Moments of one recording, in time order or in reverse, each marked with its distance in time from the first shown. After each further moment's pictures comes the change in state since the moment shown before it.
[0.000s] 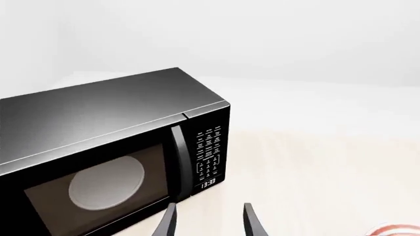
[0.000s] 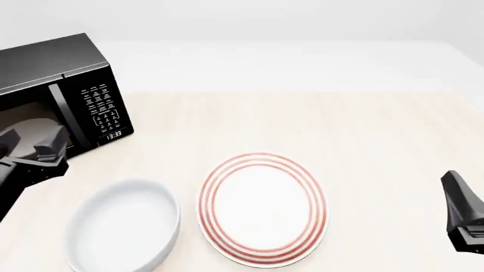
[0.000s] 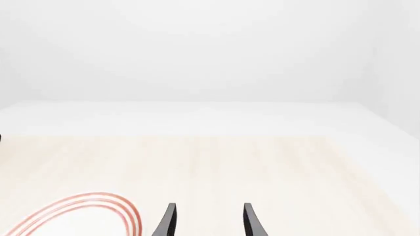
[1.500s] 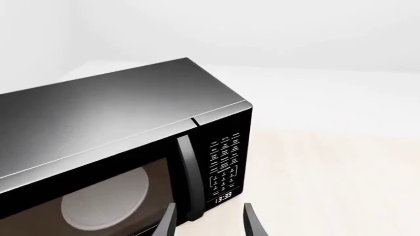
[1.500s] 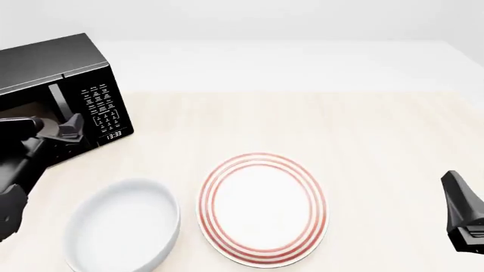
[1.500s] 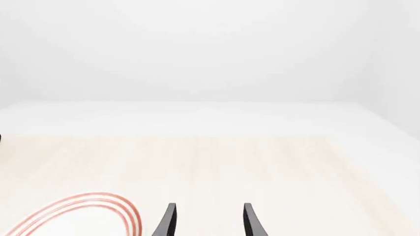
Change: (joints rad) left arm 0.049 0.494 -0.180 -0.263 0.028; right arm 0.000 0.000 0.000 0.001 0.000
